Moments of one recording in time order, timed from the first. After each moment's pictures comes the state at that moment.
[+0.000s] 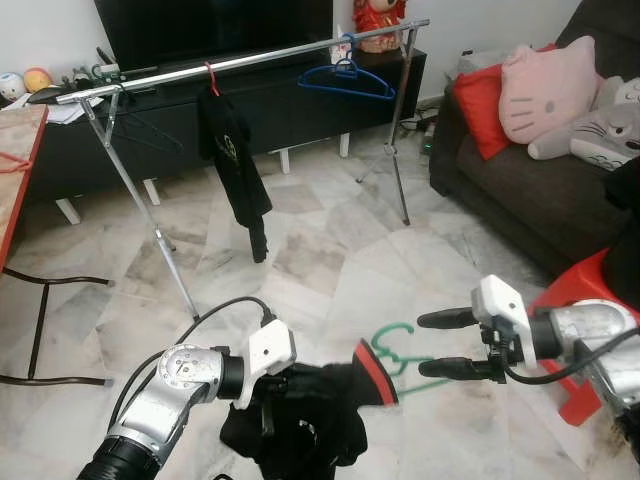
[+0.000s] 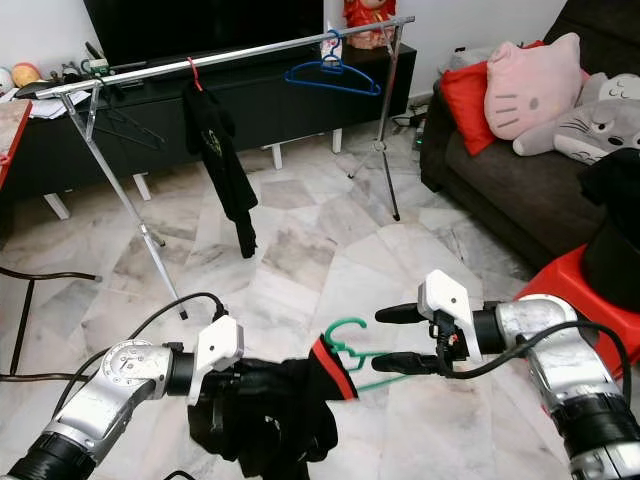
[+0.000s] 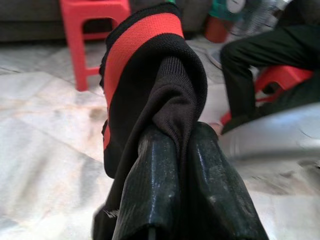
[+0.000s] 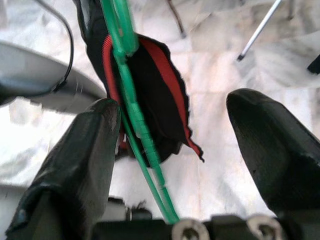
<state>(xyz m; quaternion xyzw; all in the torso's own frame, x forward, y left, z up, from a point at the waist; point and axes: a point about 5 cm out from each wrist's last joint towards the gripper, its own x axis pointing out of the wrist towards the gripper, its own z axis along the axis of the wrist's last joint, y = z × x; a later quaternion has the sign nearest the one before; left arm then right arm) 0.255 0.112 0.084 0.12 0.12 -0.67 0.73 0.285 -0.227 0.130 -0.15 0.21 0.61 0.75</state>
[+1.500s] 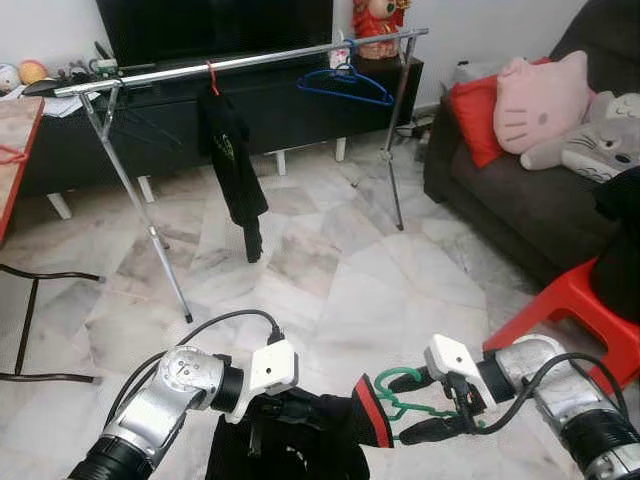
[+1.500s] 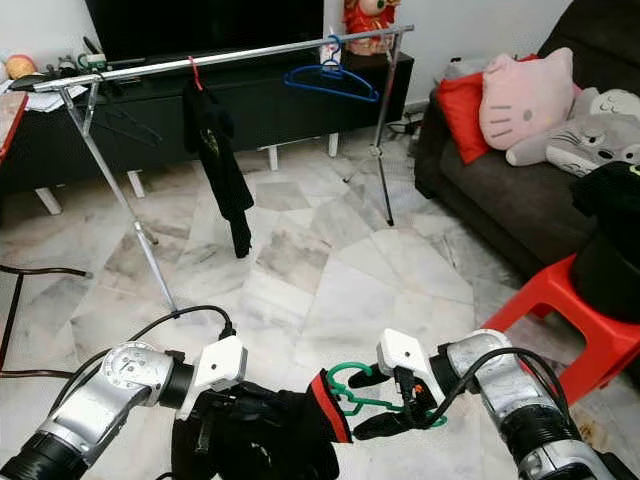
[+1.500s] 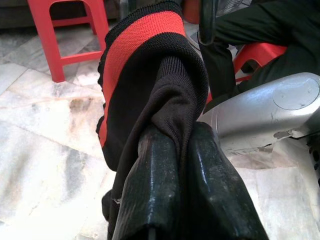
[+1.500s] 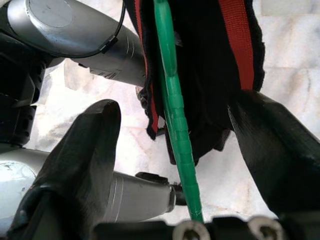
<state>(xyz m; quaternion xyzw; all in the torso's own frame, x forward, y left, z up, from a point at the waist) 0.249 0.115 0.084 0.16 0.15 -0.69 0.69 0.269 -0.200 0.064 -0.12 0.28 0.68 0.66</state>
